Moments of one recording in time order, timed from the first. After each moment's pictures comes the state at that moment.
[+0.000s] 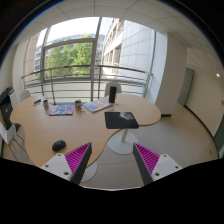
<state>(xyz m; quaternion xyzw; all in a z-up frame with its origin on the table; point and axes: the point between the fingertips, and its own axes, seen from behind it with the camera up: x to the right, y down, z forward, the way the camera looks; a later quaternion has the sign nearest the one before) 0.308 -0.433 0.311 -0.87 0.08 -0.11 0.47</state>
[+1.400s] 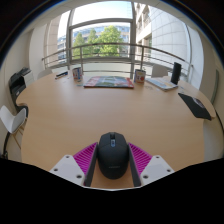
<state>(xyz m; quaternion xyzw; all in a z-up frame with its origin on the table) -0.018 -0.158 -0.016 -0.91 -0.02 0.00 0.42</state>
